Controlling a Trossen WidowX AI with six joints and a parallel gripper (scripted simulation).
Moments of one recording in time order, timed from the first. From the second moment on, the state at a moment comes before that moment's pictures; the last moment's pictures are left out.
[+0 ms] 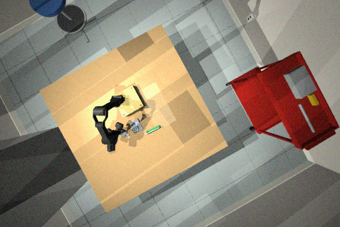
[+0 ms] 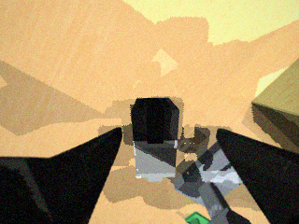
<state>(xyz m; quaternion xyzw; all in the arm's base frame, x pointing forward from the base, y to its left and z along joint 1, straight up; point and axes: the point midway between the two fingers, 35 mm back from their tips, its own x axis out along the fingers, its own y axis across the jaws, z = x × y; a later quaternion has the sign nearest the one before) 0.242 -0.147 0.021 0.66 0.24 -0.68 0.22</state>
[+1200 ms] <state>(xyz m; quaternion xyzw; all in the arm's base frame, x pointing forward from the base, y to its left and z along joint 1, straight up) 0.266 -0.148 0.071 0.82 0.27 -0.47 0.18</state>
